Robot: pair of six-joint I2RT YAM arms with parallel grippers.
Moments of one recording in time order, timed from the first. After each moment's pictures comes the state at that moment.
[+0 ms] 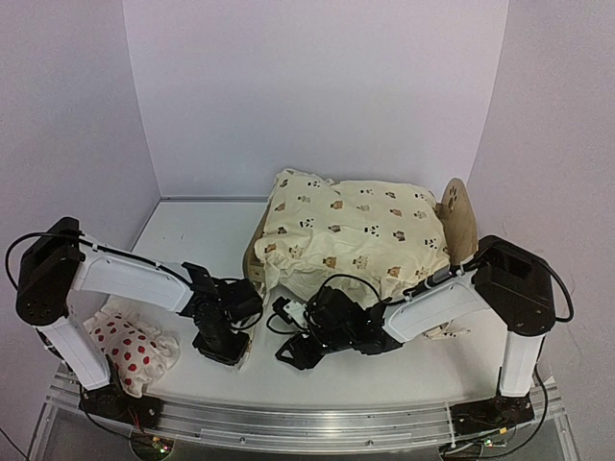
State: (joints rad) left arm -1.03 1.65 0.89 -0.72 0.04 -0.71; right arm 1.15 1.96 0.99 0.21 -0.11 0.31
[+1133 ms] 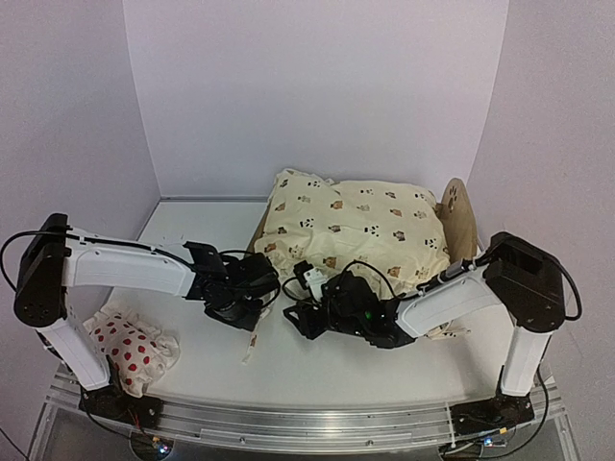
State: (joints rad) left arm -1.08 1.66 1.11 -0.77 -0.36 -0.71; right arm 1.09 1.89 0.90 0.47 0.14 0.34
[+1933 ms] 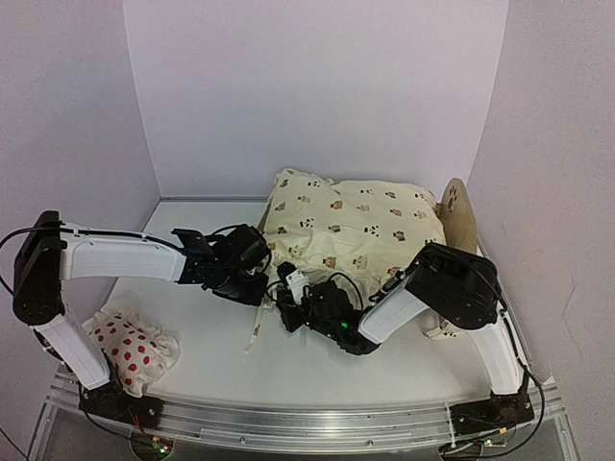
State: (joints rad) left arm -0.96 1.63 1.10 -0.53 -0.27 -0.57; right arm 1.04 2.28 1.09 0.90 0.23 0.13
